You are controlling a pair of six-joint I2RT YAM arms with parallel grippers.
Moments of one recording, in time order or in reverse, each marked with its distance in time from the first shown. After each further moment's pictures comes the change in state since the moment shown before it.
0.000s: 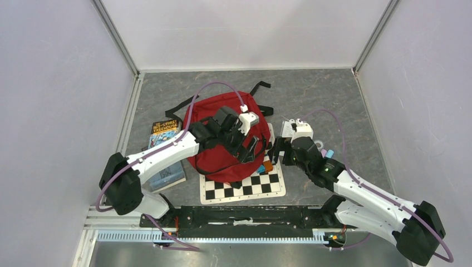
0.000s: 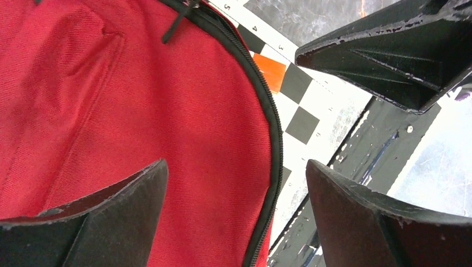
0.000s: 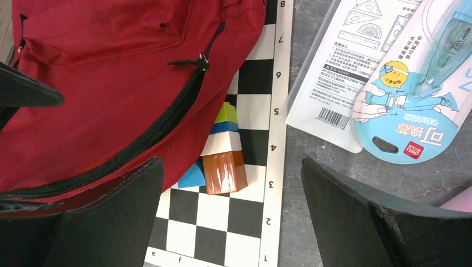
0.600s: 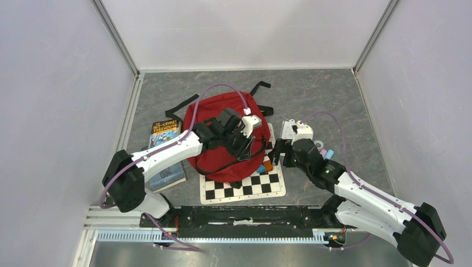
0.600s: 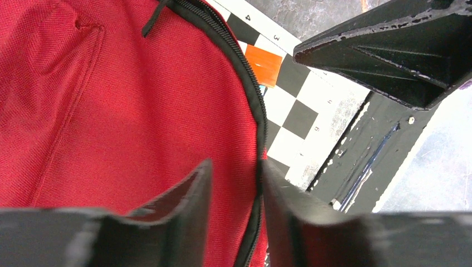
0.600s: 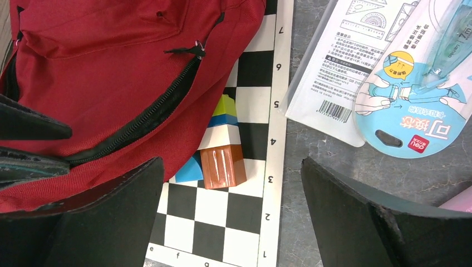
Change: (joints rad) left arm -0.019 0.041 0.001 -0.005 0.023 0.013; right arm 0.000 -0.028 -0.035 0.010 -0.016 0.011
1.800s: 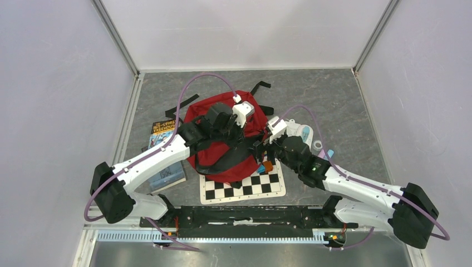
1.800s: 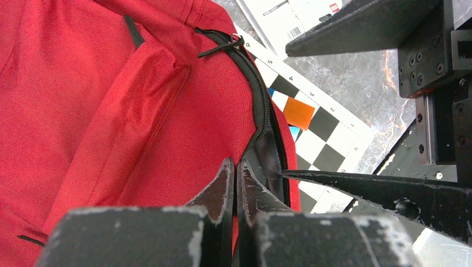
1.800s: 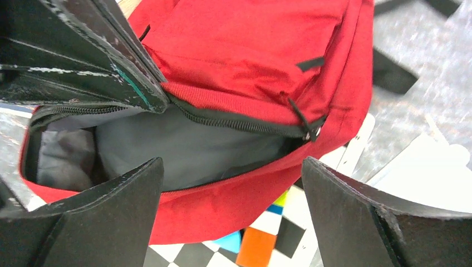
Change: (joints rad) left arm -0.002 -0.136 0.024 0.051 -0.212 0.002; right arm 0.142 0.156 0.056 0.409 -0.066 -0.424
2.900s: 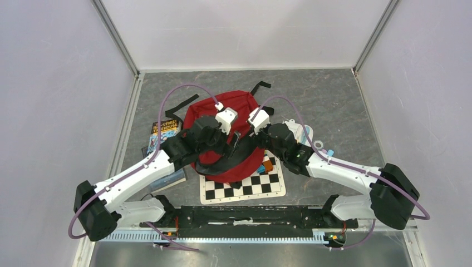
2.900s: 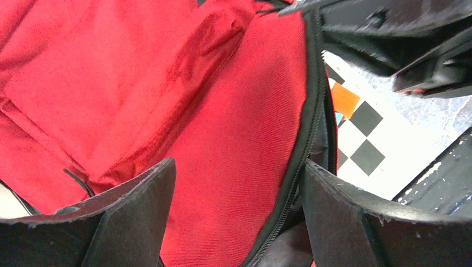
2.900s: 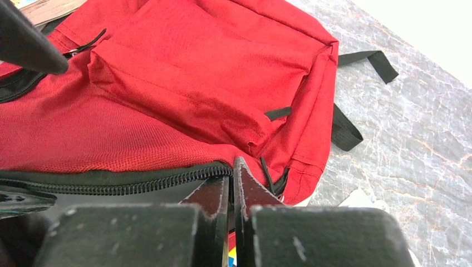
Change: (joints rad) left arm 0.000 -0.212 -0.184 0.034 -0.181 -0.018; right arm -0.014 0.249 0.174 0.071 0.042 -0.316
